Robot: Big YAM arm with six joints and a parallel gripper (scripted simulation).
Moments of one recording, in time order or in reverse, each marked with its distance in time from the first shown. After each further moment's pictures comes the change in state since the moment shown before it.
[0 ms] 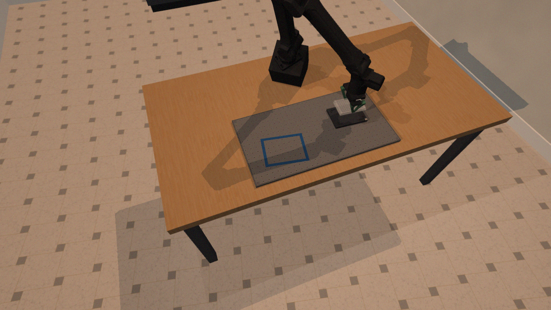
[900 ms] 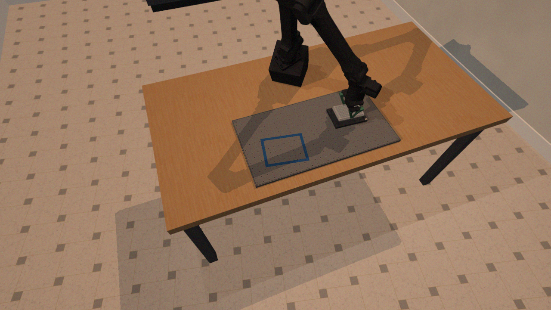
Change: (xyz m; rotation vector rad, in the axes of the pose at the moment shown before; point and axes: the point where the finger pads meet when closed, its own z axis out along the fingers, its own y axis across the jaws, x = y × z) arm -0.001 -0.002 0.038 0.006 -0.004 0.002
